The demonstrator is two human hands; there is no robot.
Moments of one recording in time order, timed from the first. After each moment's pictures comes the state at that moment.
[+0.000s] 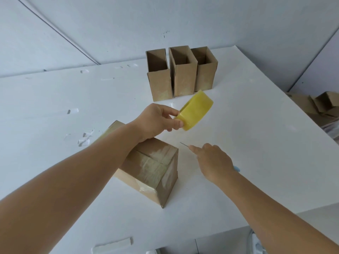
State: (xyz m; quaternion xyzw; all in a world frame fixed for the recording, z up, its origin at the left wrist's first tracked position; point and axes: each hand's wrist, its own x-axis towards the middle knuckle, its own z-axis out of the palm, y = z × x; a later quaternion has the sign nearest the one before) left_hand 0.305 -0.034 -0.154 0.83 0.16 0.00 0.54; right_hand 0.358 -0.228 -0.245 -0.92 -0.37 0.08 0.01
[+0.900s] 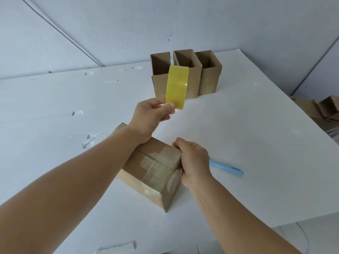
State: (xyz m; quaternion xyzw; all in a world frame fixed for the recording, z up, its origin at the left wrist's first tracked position) left_hand 0.303 -0.025 -0.154 0.68 0.21 0.18 0.68; right_hand 0.305 -0.161 -0.202 -0.57 0.11 0.30 0.76
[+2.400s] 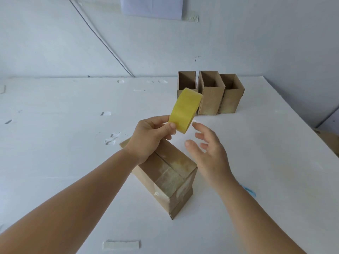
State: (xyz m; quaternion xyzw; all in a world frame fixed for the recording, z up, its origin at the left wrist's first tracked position) left_hand 0.230 -0.027 -0.143 0.69 0.19 0.24 0.66; right_hand 0.315 -0.177 -0.168 -0.73 -0.35 0.13 0.57
